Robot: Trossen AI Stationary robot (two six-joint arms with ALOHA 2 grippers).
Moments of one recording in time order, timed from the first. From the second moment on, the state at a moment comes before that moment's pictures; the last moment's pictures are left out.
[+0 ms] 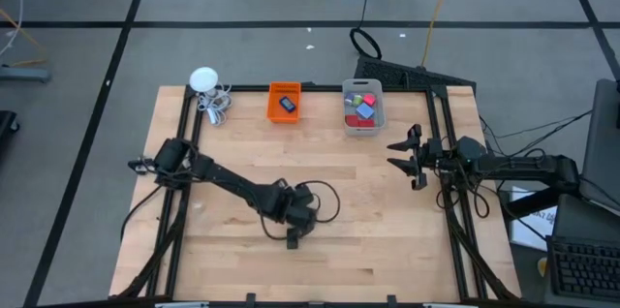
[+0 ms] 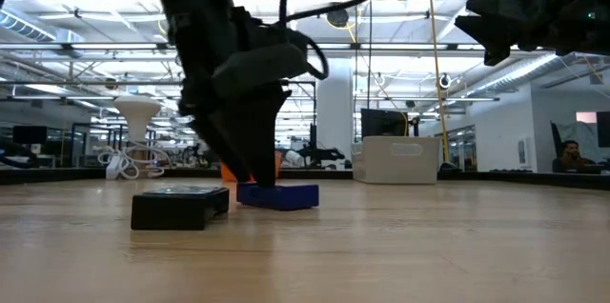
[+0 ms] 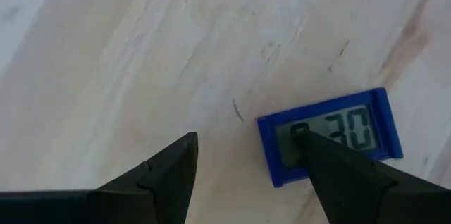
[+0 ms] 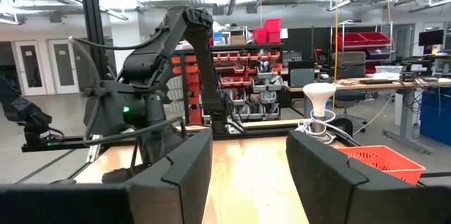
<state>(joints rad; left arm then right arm) -0.32 2.00 1.34 -0.71 -0.26 -0.82 -0.11 0.28 0.01 0.48 -0.08 0.07</state>
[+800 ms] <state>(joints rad) -0.30 1.94 1.31 -0.48 -0.17 0.38 -0.11 0.28 0.01 0.48 -0.08 0.07</state>
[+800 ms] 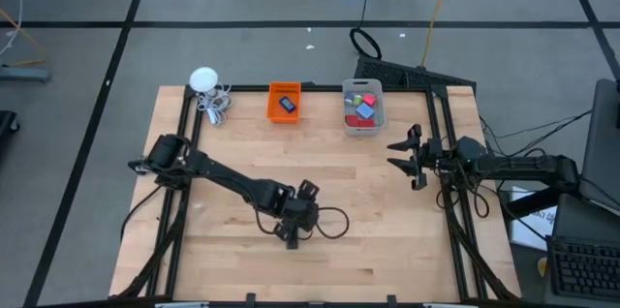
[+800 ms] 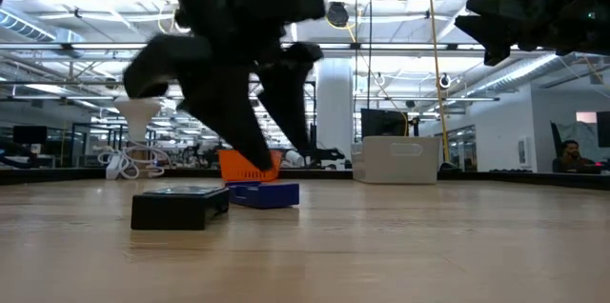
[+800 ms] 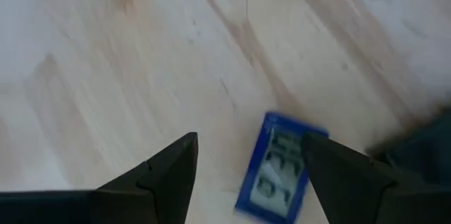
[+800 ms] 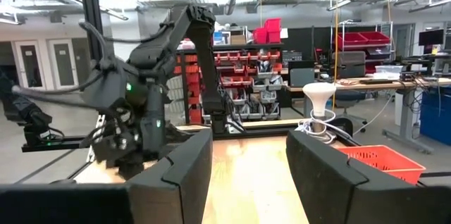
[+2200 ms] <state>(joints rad) -0.19 1.94 1.31 -0.47 -0.04 0.02 -0.11 0.29 0.01 0.48 -0.08 0.07</state>
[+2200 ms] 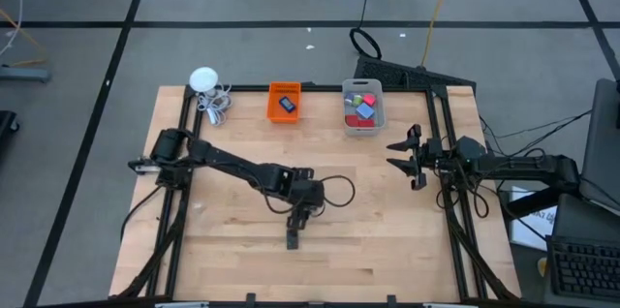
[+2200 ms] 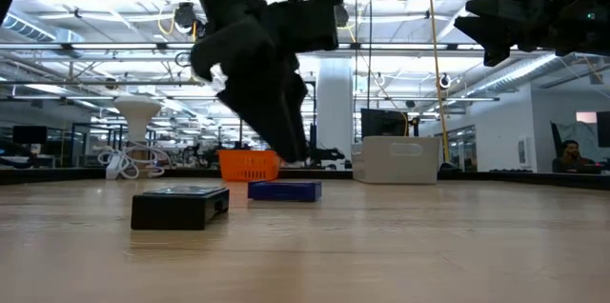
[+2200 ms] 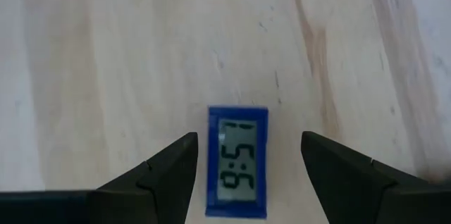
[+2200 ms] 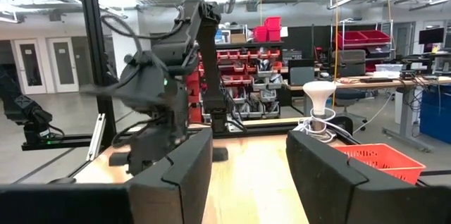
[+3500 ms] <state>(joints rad) -0.17 2.03 1.31 -0.46 0.01 -0.05 -0.11 0.31 0.01 0.47 -0.08 0.07</state>
